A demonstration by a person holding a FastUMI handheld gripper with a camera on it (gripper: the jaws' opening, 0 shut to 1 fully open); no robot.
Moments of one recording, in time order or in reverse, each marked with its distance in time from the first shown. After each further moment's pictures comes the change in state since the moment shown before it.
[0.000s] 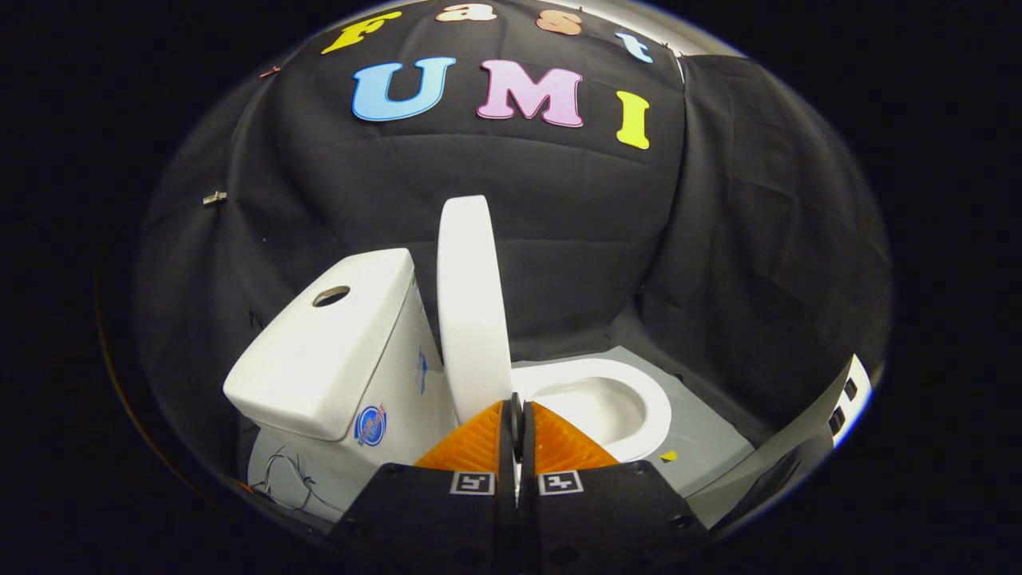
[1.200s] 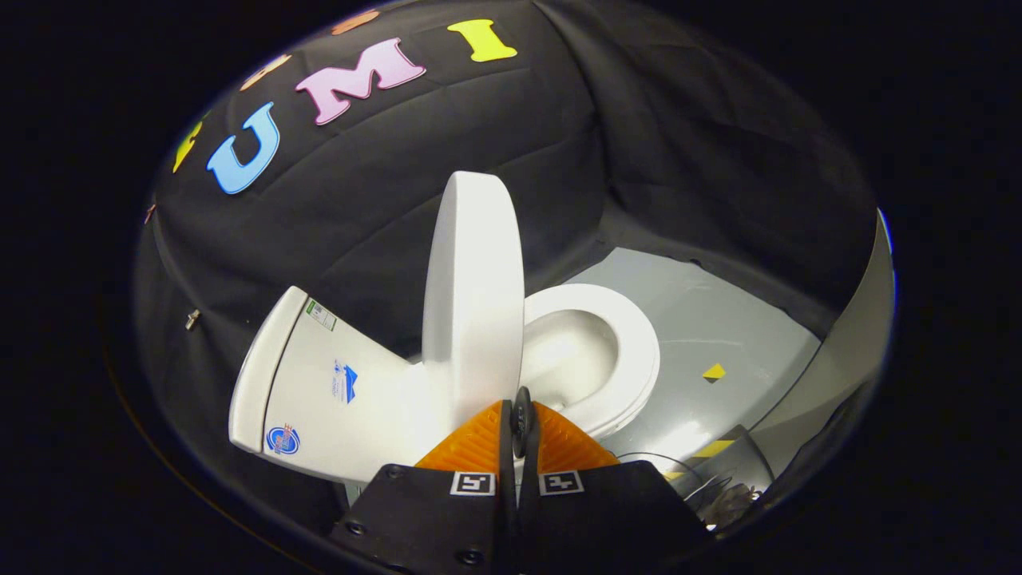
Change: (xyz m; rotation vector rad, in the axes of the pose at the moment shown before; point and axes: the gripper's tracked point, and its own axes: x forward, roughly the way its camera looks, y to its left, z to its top) arm 0.067 -0.183 -0.067 0.453 0.260 0.104
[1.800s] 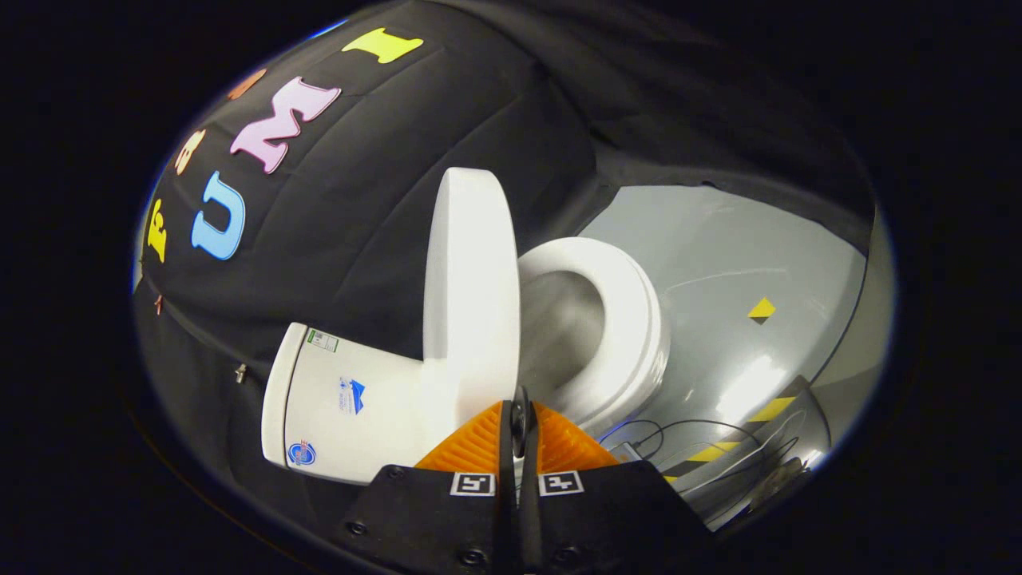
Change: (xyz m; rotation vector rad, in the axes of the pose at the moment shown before) arm 0.048 -0.071 -0.020 0.255 0.135 0.149
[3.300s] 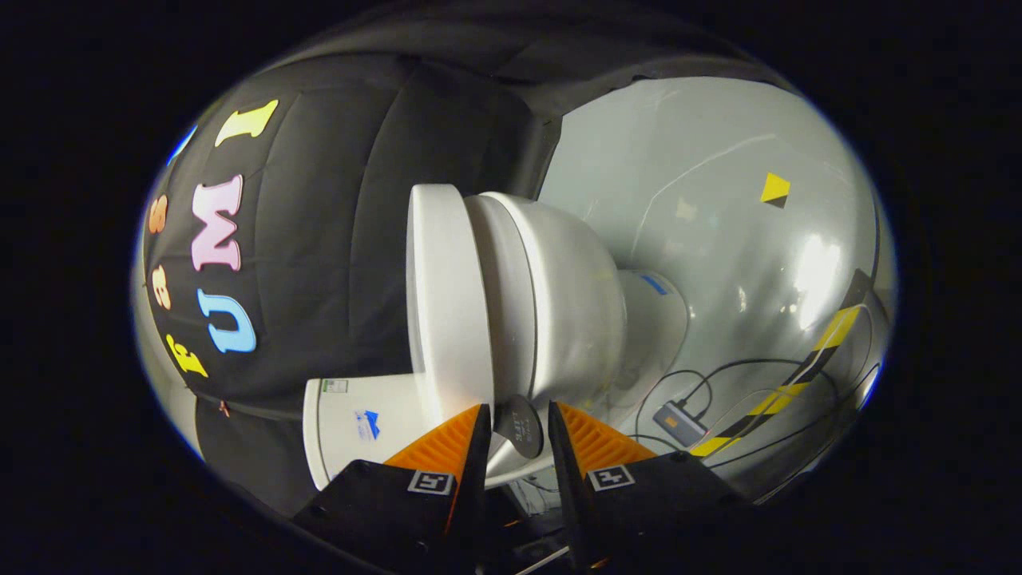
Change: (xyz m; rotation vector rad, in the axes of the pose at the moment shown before) arm 0.055 -0.121 -0.028 0.486 0.212 0.234
